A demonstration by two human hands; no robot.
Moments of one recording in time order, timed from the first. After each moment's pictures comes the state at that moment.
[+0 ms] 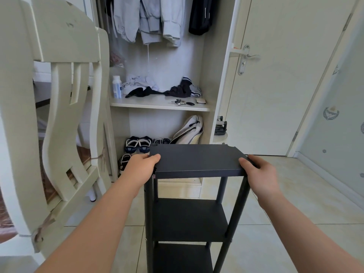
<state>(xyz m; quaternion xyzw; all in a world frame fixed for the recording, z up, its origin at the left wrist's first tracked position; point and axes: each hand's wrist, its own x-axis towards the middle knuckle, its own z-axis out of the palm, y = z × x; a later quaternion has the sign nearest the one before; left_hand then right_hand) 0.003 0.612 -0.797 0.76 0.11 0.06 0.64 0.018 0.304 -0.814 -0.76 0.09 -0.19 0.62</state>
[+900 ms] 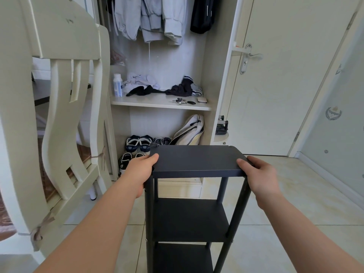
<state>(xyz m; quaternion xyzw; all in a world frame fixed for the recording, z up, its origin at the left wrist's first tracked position) 0.011 0.611 -0.808 0.65 0.17 0.01 0.74 0.020 0.310 -0.816 -0.74 0.11 -0.18 0.64</state>
